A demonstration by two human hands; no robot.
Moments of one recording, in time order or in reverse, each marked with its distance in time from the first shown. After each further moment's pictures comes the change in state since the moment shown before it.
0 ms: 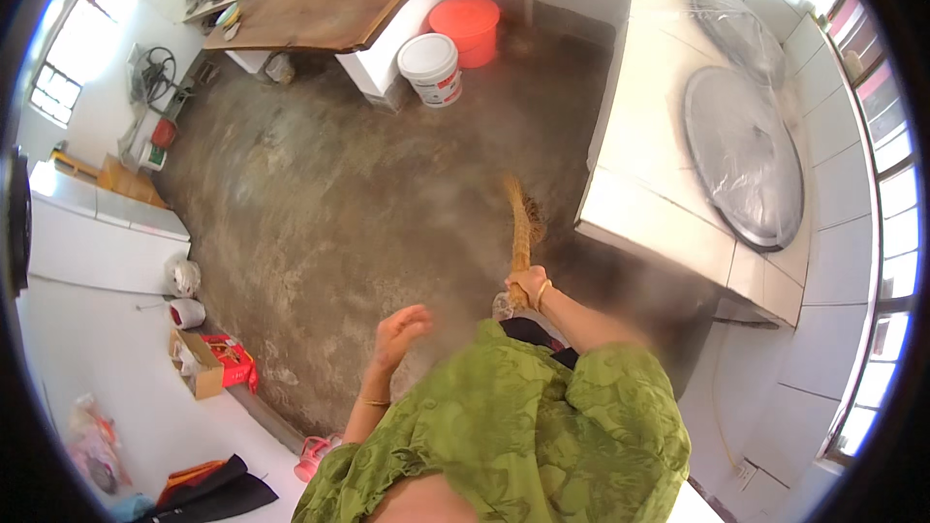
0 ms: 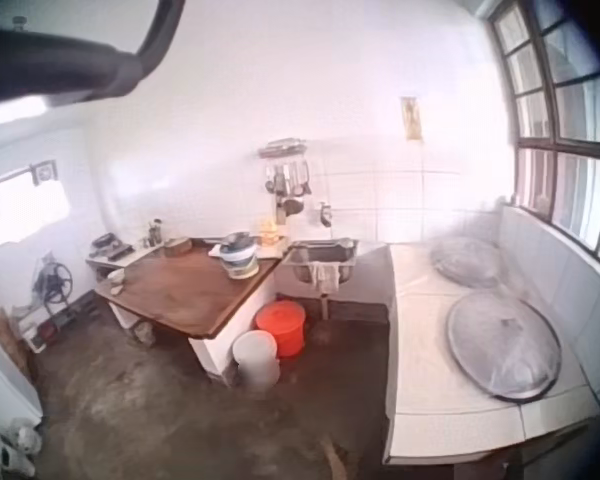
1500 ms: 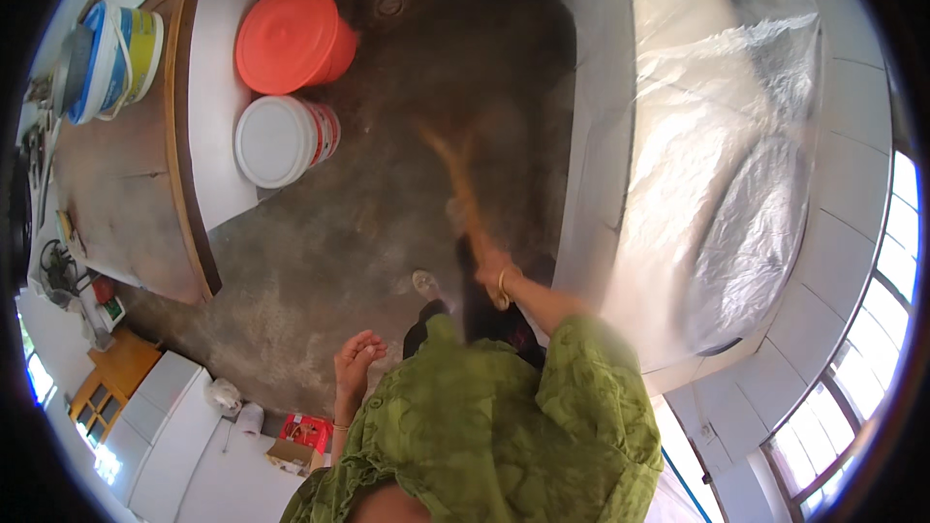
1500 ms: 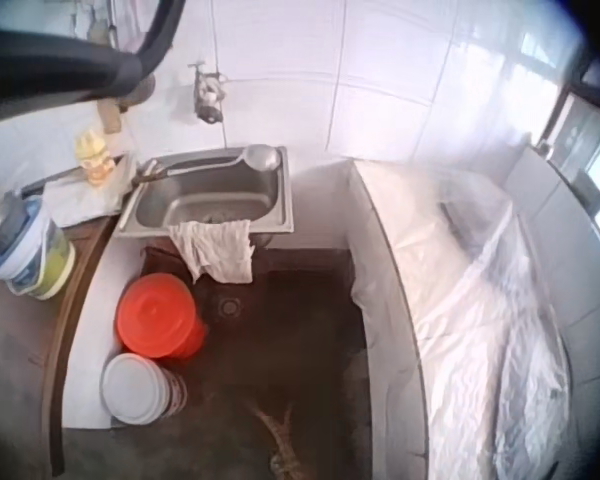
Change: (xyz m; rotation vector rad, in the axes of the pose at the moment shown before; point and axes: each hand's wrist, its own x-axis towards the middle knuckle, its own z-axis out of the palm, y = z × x) left_hand 0.648 0.156 0.060 -0.045 0.001 -0.606; right_hand 0.378 -0.427 -0.097 -0.816 0.103 0.025
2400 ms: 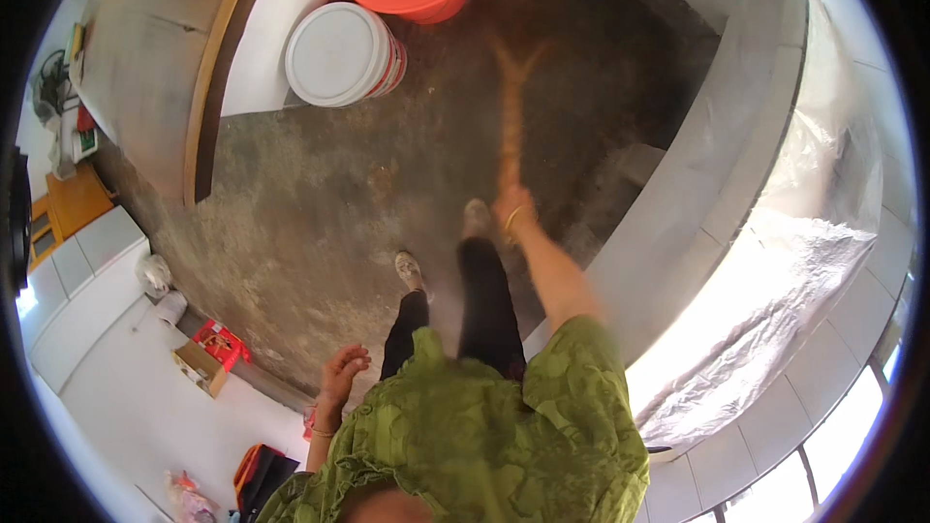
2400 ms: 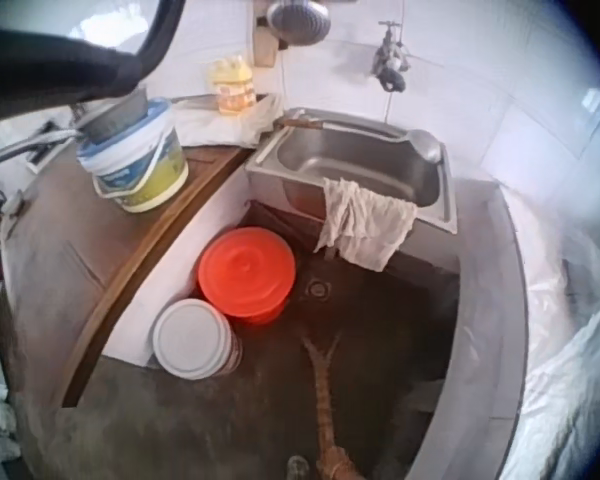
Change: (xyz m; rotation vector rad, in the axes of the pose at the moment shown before) left_hand -0.026 -0.095 -0.030 -0.068 0.229 -0.092; right_hand 0.197 -0.060 -0.016 -0.640 0.130 -0.135
